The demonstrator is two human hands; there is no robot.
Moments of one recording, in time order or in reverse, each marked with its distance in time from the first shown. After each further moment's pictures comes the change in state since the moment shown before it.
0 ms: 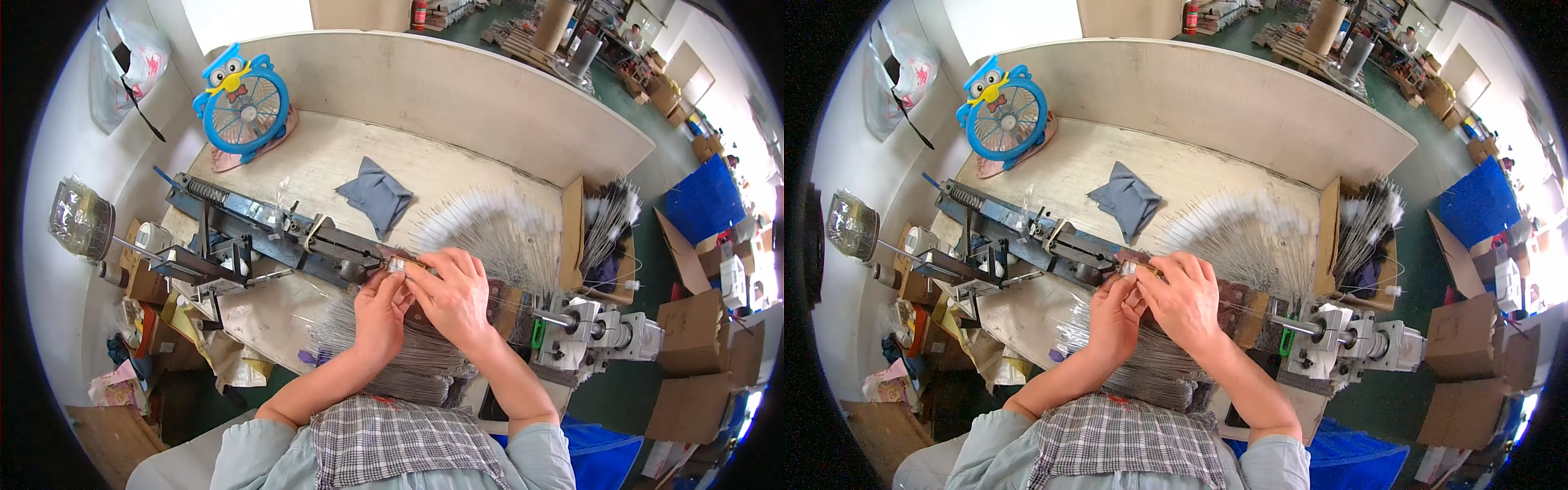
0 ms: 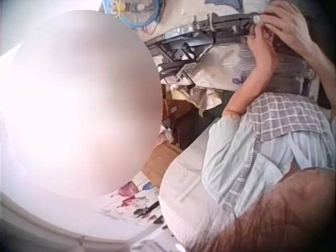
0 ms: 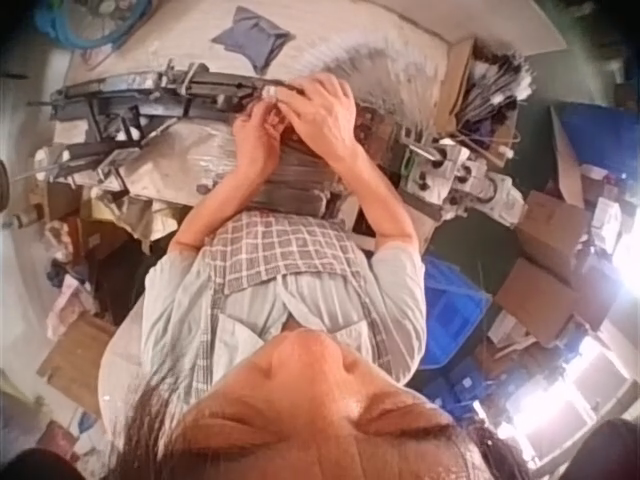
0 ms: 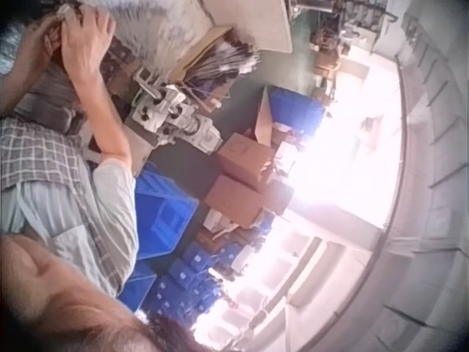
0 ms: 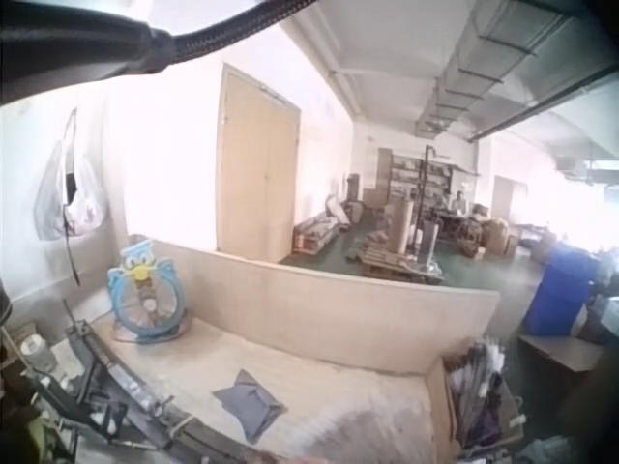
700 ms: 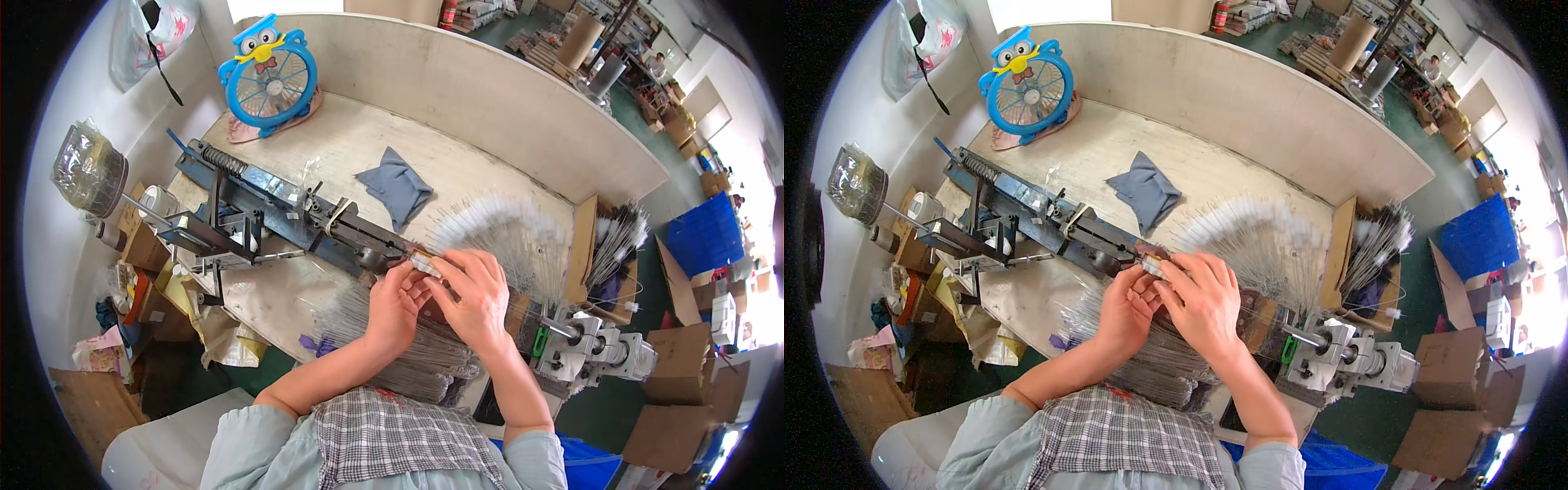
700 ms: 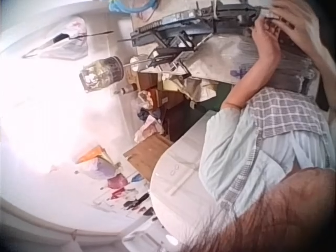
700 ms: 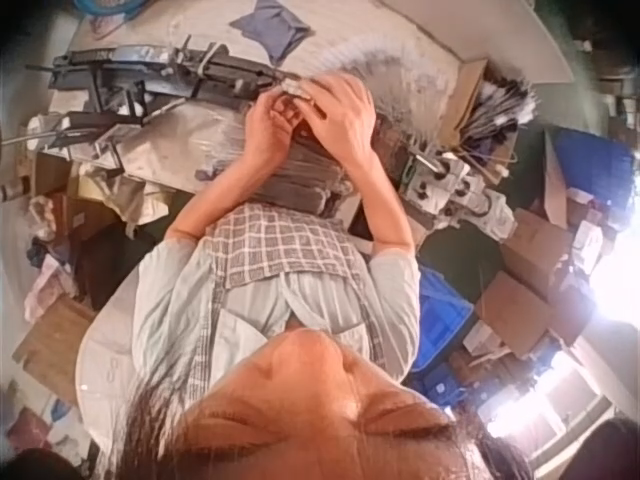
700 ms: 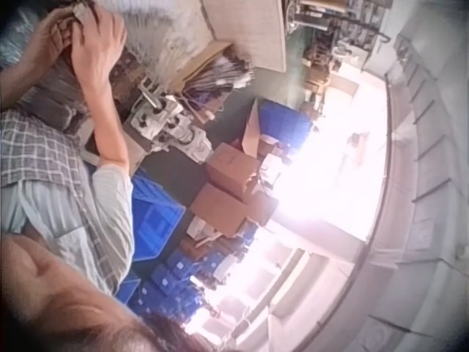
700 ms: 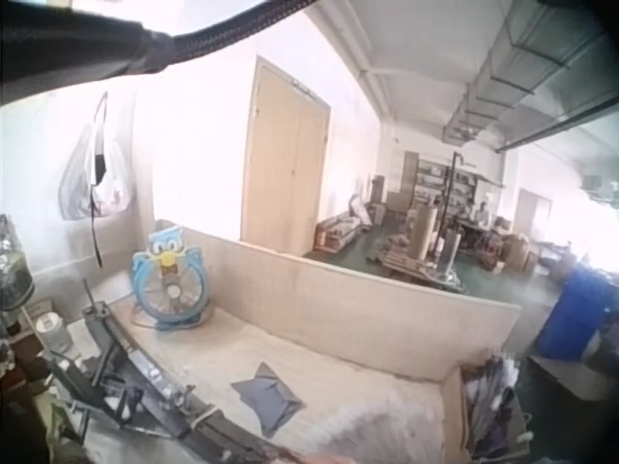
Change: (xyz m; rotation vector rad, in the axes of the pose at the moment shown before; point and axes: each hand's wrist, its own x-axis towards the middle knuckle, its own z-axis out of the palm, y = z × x) left_hand 0.000 0.005 -0.005 -0.185 -0.017 -0.106; right_hand 0.000 -0.005 0.000 0.075 -0.040 0.030
